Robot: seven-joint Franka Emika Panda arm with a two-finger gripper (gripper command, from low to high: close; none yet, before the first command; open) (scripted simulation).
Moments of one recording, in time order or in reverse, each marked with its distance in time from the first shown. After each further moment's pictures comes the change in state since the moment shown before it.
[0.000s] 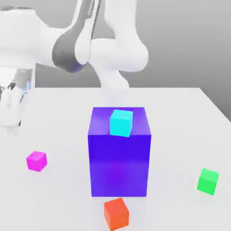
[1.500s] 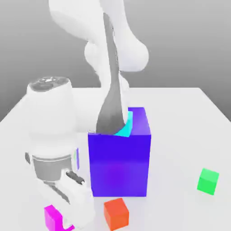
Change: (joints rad) arm 0.162 0.447 0.448 0.426 -0.023 0.054 -0.194
